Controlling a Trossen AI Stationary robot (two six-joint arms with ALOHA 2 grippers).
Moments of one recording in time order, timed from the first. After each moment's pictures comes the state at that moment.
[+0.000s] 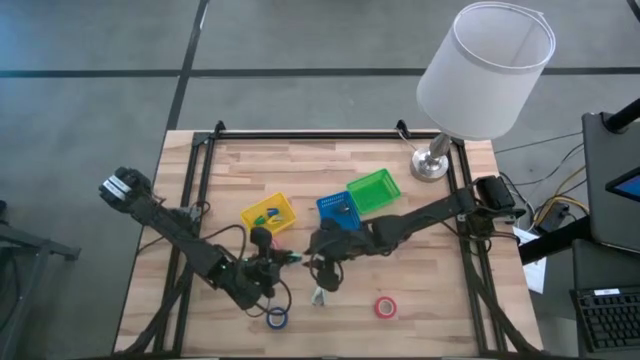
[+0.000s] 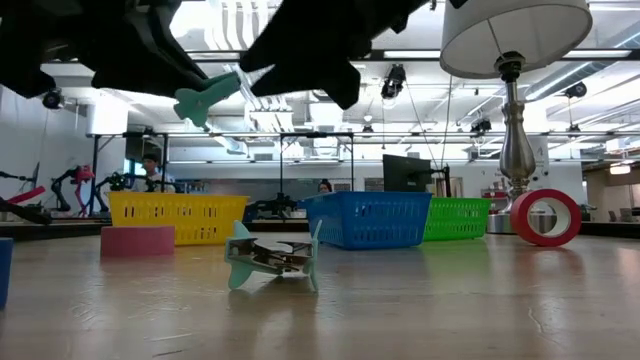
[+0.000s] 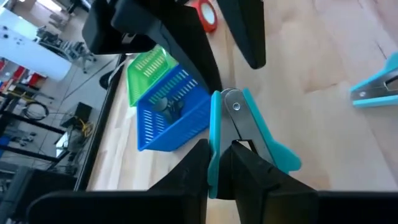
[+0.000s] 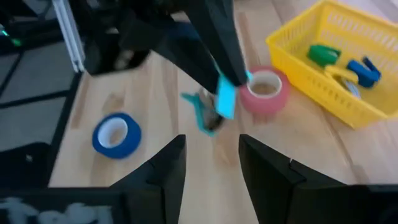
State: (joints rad) left arm -0.66 1.45 0.83 -0.20 -0.92 -0.03; right arm 0.25 1.87 1.31 -0.06 0.10 0.40
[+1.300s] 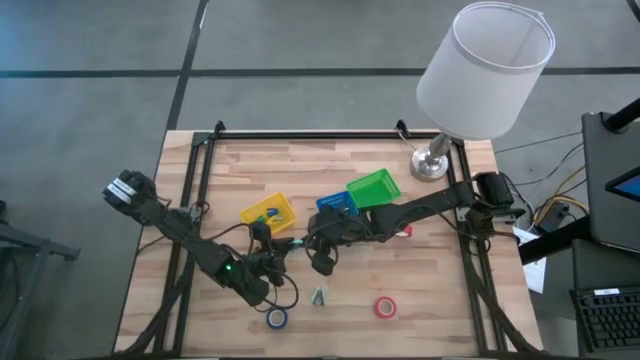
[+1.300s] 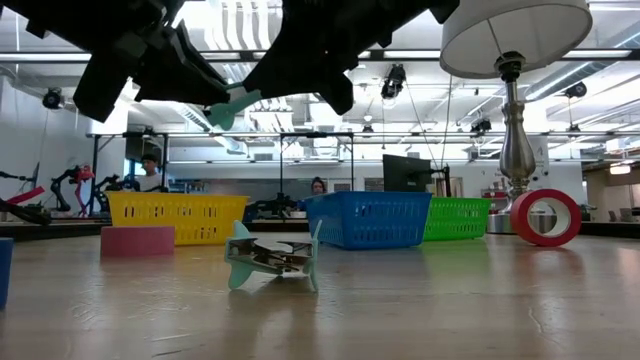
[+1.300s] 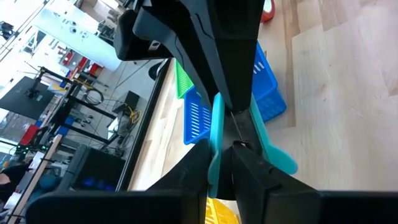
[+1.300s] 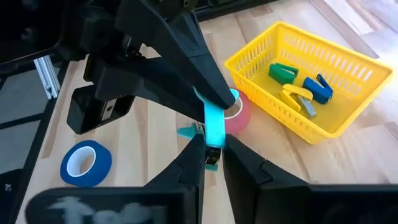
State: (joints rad) left arm -0.61 1.50 0.83 -0.13 -1.11 0.01; right arm 0.18 1.87 1.31 -0.04 0.10 0.39
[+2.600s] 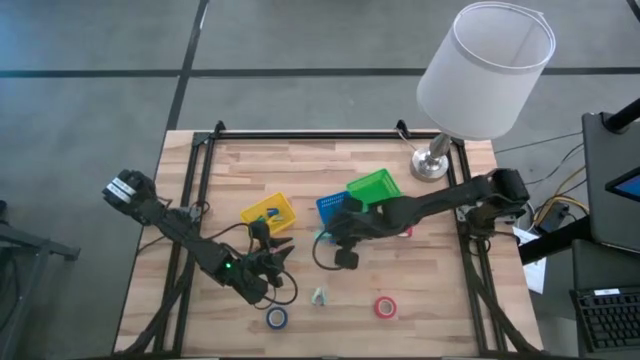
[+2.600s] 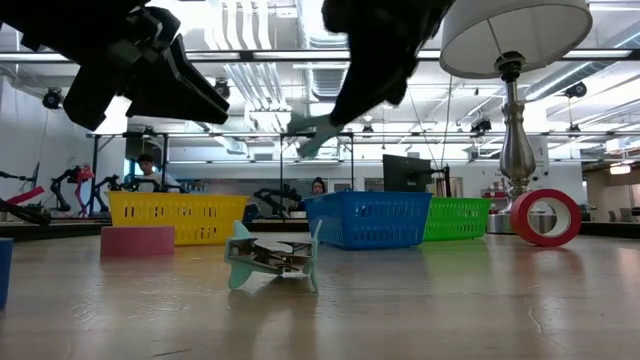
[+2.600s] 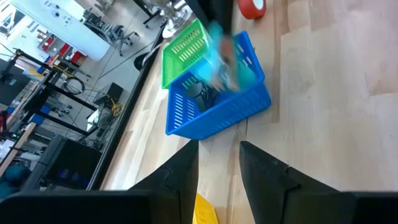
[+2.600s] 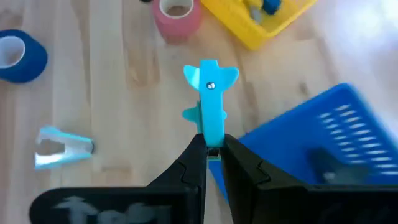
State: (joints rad) left arm -0.61 1.49 0.79 -0.13 -1.05 -0.11; right arm 0.18 1.74 1.32 -0.52 0.18 0.29
